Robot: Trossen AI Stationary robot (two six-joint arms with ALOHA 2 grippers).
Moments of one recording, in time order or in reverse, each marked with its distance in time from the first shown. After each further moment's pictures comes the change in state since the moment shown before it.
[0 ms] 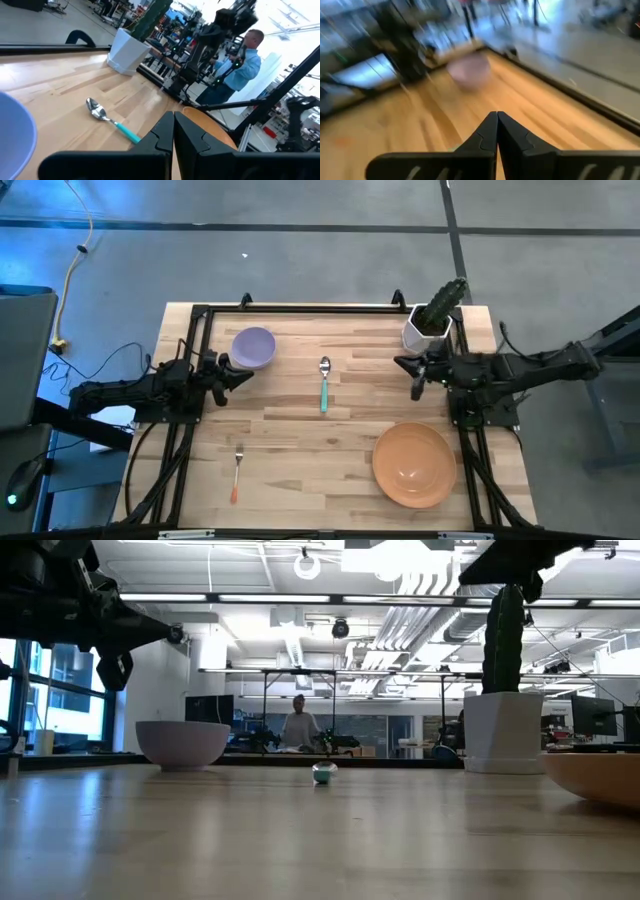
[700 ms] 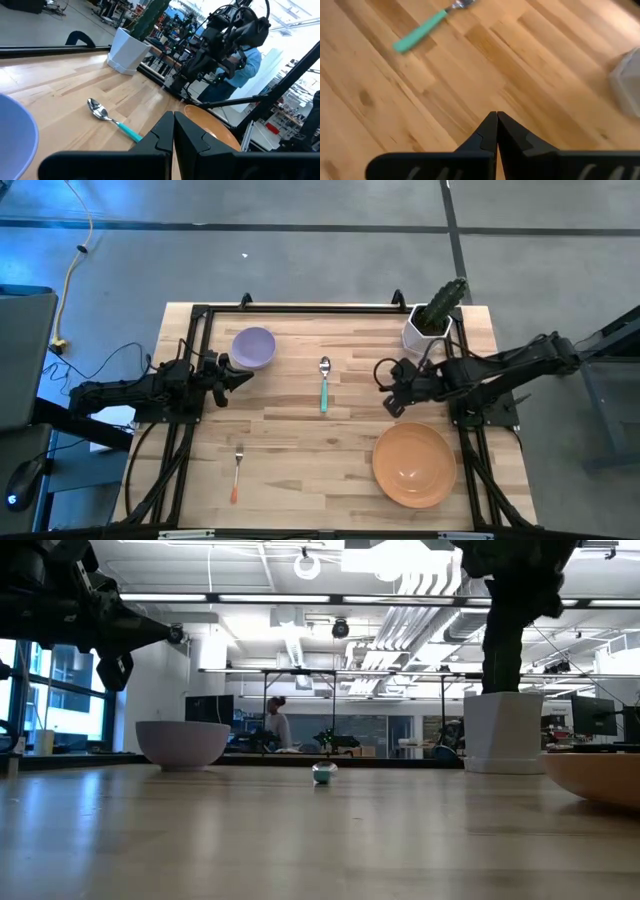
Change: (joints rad) left arm 0.000 0.000 0.000 -0.002 0.004 0.027; right arm 0.040 0.453 0.260 -0.534 -0.176 0.467
